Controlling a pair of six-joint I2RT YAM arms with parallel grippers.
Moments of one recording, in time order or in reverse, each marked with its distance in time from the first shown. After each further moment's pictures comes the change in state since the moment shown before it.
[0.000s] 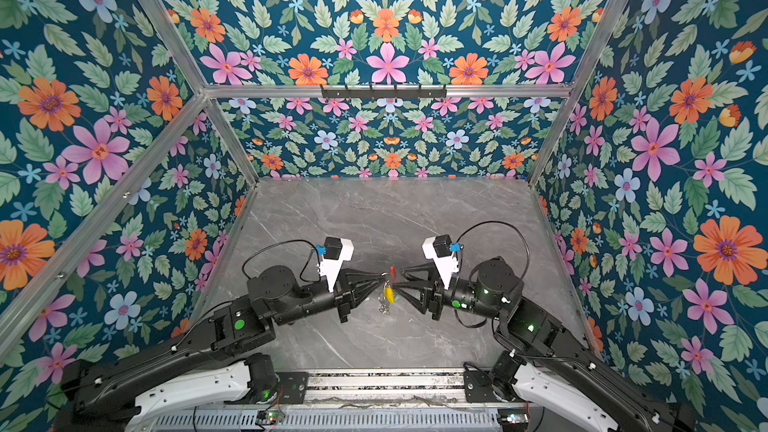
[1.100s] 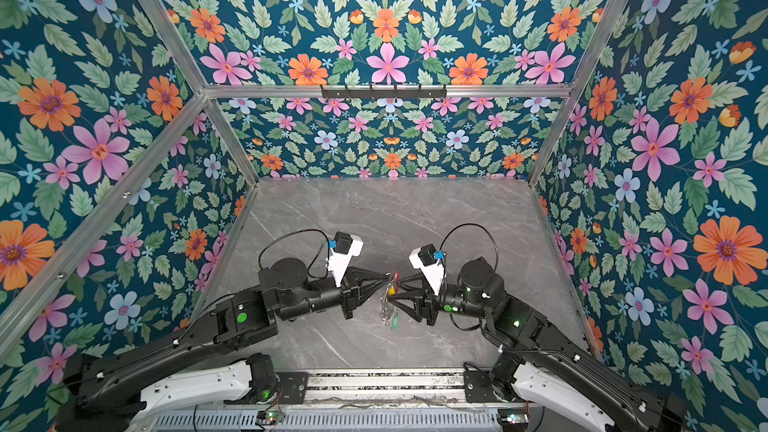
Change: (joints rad) left arm -0.001 0.059 0.078 -0.124 -0.002 -0.069; right arm 0.000 0.069 -0.067 -0.024 -0.069 -0.062
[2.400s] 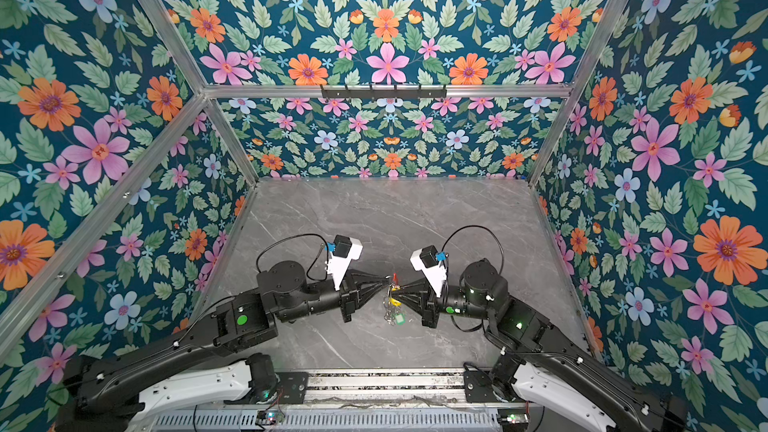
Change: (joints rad) left arm 0.000 -0.022 -0.034 0.033 0.017 0.030; right arm 0.004 -0.037 0.008 -0.005 -0.026 0.013
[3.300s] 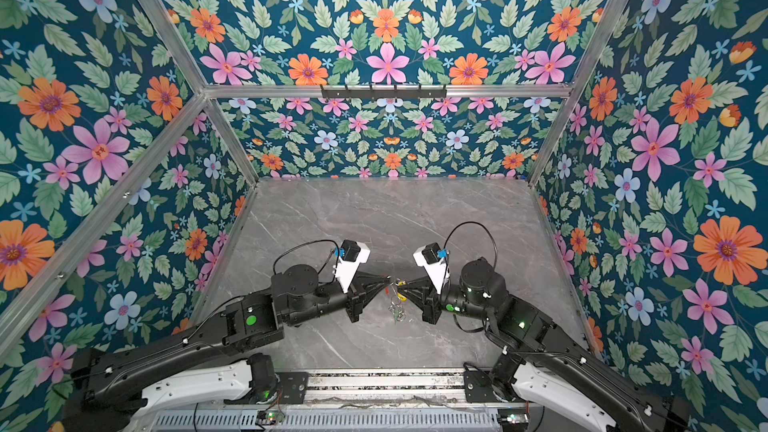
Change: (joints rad) left arm -0.031 0.037 -0.015 -0.039 -0.146 0.090; right arm 0.000 0.013 0.027 -0.113 0.148 -0.002
